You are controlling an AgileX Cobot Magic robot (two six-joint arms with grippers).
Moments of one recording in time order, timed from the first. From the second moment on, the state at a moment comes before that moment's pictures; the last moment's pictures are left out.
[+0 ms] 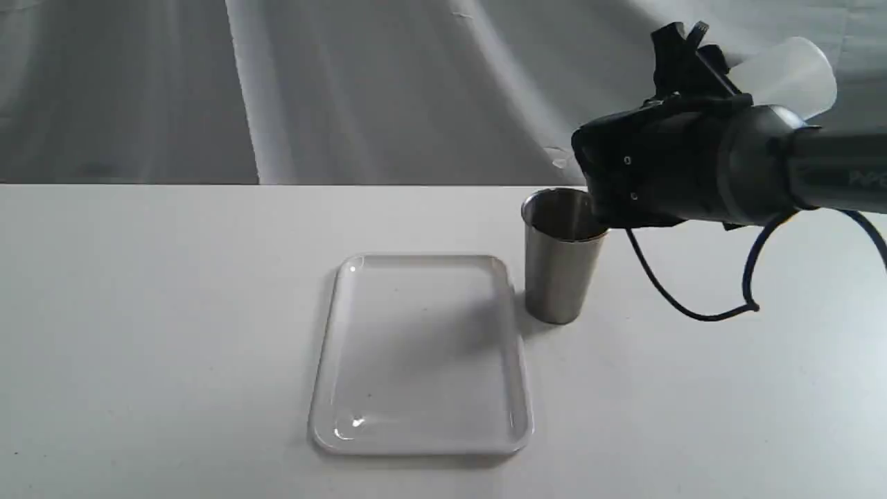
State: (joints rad) left arm -0.07 0.00 0.00 0.04 0.29 0.06; right arm 0.32 2.03 -1.45 -1.57 1.09 -0.20
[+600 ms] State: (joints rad) left arm -0.07 0.00 0.00 0.04 0.29 0.06; right arm 0.32 2.03 -1.45 -1.52 1.09 -0.07
